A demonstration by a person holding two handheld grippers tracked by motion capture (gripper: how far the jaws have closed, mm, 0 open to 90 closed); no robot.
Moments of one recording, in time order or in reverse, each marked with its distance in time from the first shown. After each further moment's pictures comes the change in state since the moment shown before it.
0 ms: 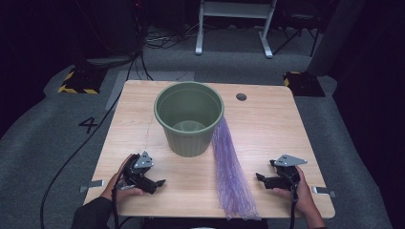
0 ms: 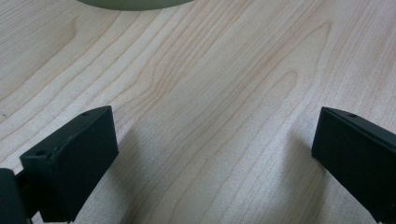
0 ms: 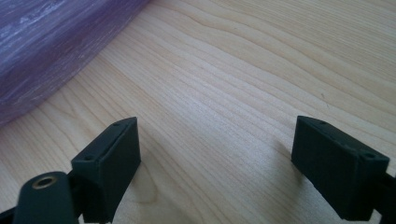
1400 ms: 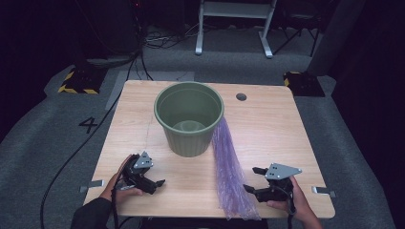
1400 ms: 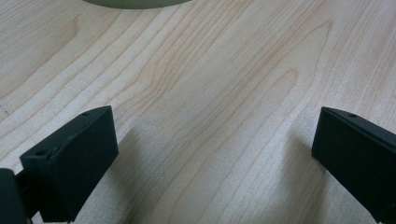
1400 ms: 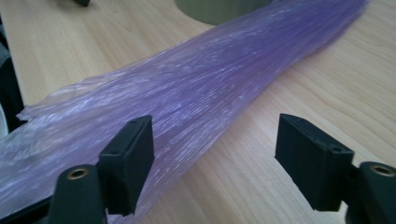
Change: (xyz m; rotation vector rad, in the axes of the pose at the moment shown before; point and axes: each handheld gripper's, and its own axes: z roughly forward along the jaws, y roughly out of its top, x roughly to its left) left arm 0.000 -0.001 -0.001 0.002 0.004 -0.005; right arm 0.065 0.029 -0.030 -0.083 0.205 -0.200
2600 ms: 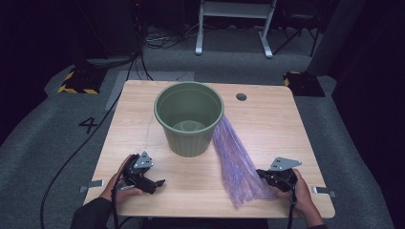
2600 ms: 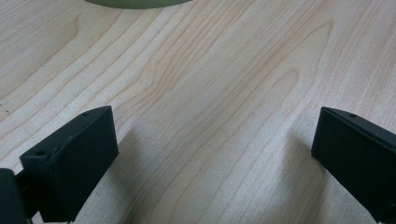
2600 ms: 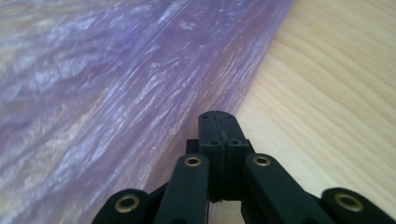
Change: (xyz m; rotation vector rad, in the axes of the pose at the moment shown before) left arm 0.000 0.000 0.000 0.000 0.002 -0.002; right arm -0.051 -0.032 0.012 0.116 -0.103 0.036
